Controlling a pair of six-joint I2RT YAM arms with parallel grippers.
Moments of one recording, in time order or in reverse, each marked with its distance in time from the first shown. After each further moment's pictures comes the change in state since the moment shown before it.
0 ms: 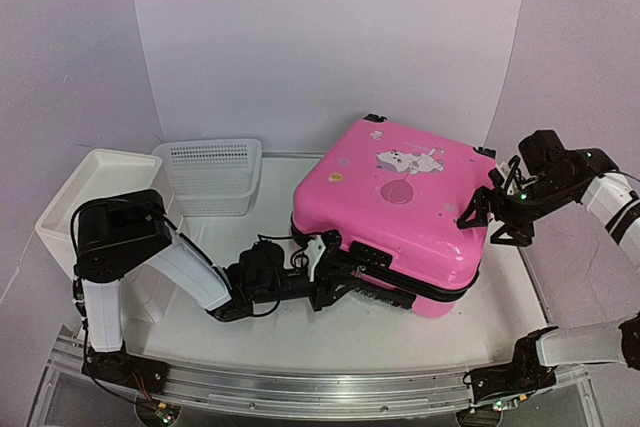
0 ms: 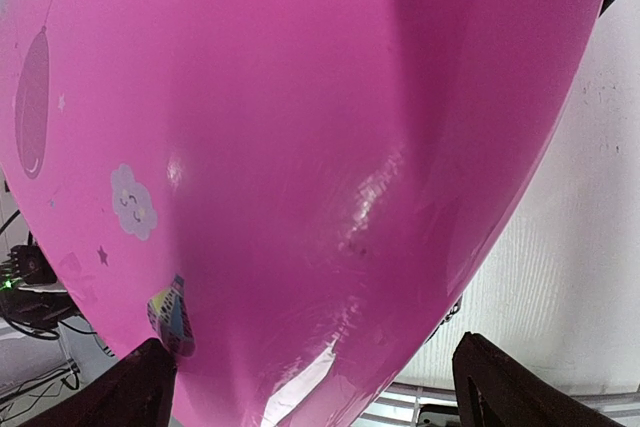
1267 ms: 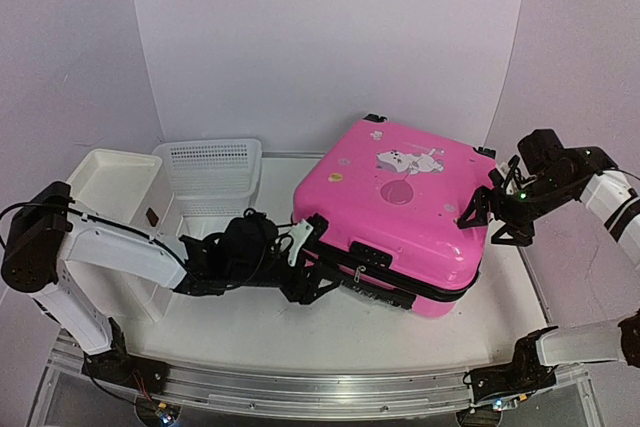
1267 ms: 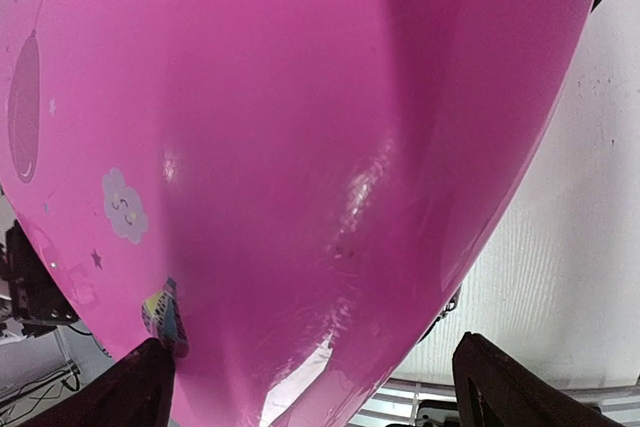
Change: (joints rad) left arm 0.011 -0.402 0.087 -0.862 -0.103 -0.162; right arm 0.000 0.014 0.011 -0.017 0.010 0.003
